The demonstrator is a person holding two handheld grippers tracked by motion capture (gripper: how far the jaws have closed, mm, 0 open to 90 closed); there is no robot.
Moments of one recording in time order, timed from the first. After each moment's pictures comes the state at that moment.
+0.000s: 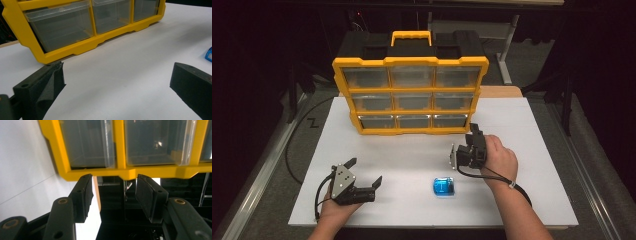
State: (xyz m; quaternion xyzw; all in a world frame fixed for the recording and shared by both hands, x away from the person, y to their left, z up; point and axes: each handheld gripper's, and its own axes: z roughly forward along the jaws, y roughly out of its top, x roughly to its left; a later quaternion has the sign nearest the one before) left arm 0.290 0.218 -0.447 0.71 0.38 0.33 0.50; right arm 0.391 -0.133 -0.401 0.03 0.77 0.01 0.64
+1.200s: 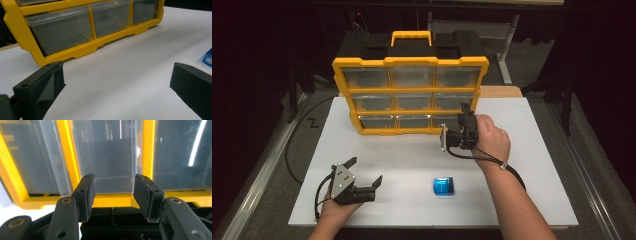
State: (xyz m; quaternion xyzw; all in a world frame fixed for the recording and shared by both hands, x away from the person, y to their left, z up) left arm 0.289 0.218 -0.444 0.70 0.38 0.33 0.51; right arm 0.416 -0.101 -0.354 0.03 0.74 0.03 0.67
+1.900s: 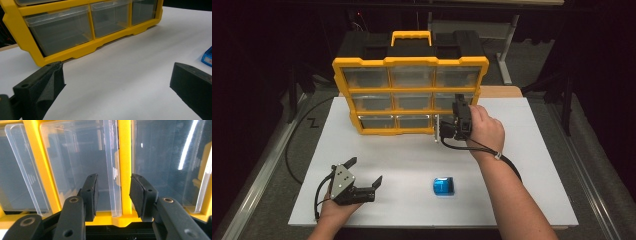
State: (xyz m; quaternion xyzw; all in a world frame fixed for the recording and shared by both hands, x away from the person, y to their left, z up) left arm 0.289 0.218 -0.444 0.70 0.38 0.33 0.51; right arm 0.429 -0.085 -0.337 0.02 0.72 0.02 0.69
